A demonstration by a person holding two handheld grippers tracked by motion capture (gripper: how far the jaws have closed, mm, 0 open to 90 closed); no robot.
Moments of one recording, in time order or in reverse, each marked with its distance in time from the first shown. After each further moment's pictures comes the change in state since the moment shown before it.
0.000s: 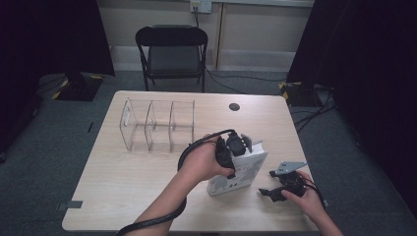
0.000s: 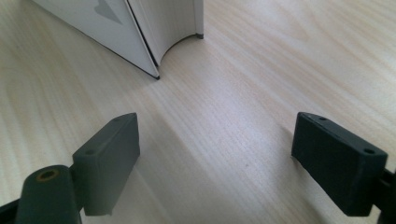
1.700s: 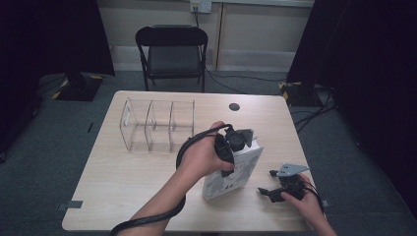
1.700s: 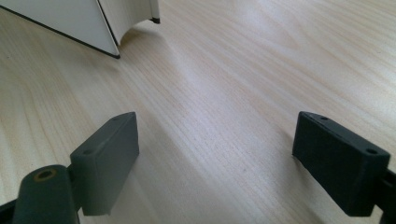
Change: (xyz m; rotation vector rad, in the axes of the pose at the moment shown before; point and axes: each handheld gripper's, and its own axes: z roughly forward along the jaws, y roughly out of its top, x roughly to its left) left arm 0.000 0.001 -0.027 0.121 -0.025 -0.143; right arm 0.003 -0.009 0.002 -0.075 -0.032 0.012
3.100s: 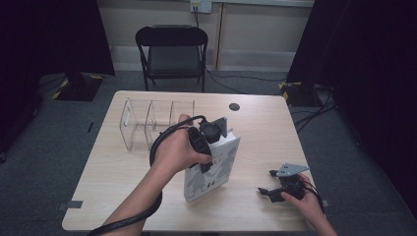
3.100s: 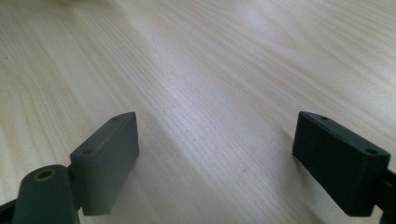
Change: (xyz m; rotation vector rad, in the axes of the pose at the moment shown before) left arm 0.027 -0.046 -0.030 0.028 -0.022 -0.145; right arm 0.000 0.000 0.000 0.001 -0.001 0.001
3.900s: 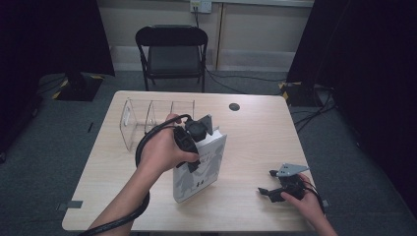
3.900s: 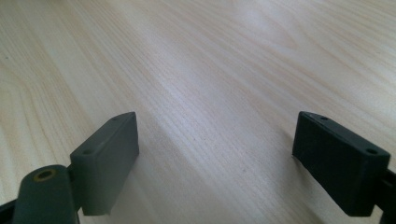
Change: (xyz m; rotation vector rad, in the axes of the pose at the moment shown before) left arm 0.017 -0.024 -0.005 0.003 0.000 -0.072; right arm 0.000 0.000 0.000 0.000 0.000 0.000
